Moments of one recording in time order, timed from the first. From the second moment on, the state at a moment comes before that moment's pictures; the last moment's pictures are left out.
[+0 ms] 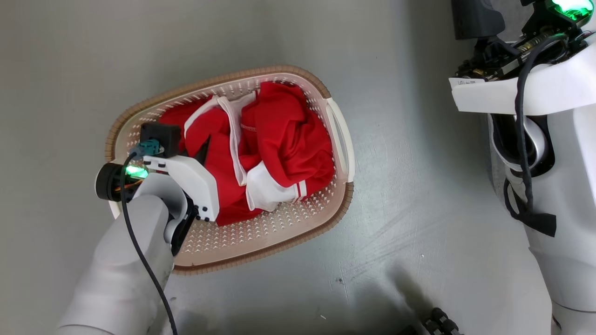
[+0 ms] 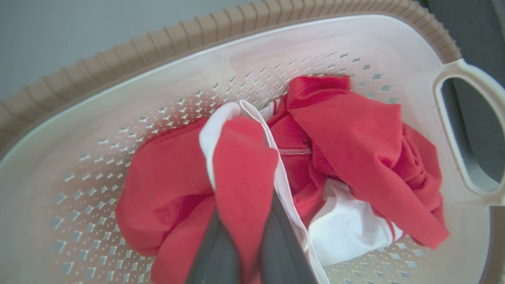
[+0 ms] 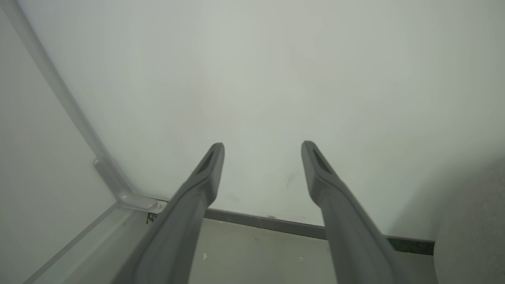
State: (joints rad) left arm -0.81 0.03 -0.42 0.86 -0.45 -0.06 -0.05; right arm -0.81 -0.10 0.21 -0.05 0.30 0.12 -0.26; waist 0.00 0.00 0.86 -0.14
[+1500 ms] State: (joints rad) left arm -0.60 0.03 -0.42 0.62 -0.57 -0.10 -0.21; right arm -0.62 -0.16 0.20 0.07 0.30 0.12 -0.26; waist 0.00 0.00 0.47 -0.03
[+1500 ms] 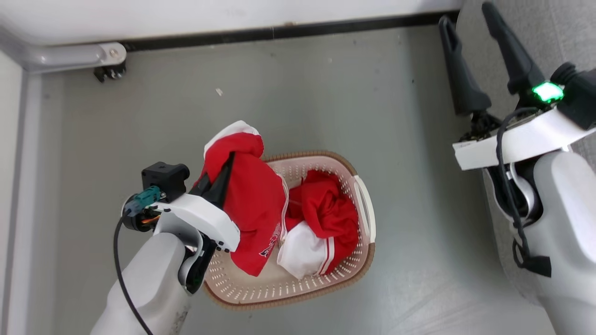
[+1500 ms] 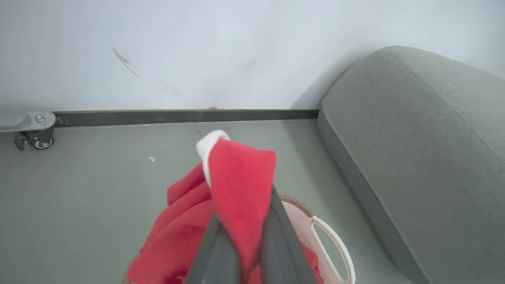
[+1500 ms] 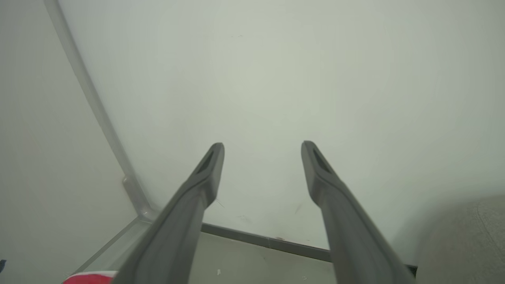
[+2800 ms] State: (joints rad) left arm -0.35 0.18 -0.19 0.27 -0.60 -0.02 -0.25; right arm -0.34 -0.17 0.21 0.17 0.32 0.12 -0.26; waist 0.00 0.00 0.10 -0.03
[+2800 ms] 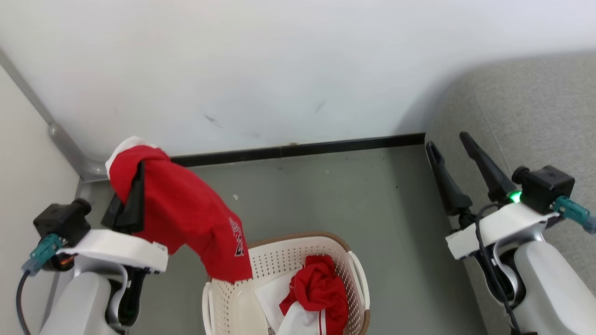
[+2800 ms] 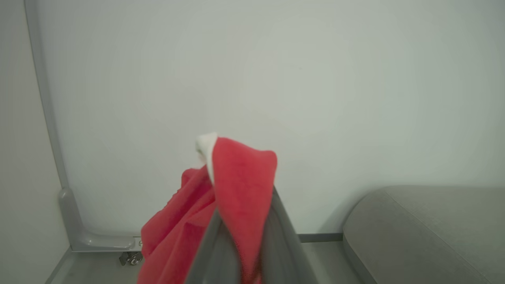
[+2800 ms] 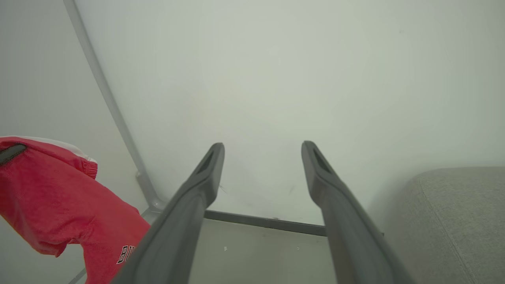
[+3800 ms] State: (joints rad) left arm -0.28 0.20 -0.25 0.05 -0.56 0.00 -0.20; right arm -0.27 -0.16 0.36 0.16 0.35 0.12 -0.26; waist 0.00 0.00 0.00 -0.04
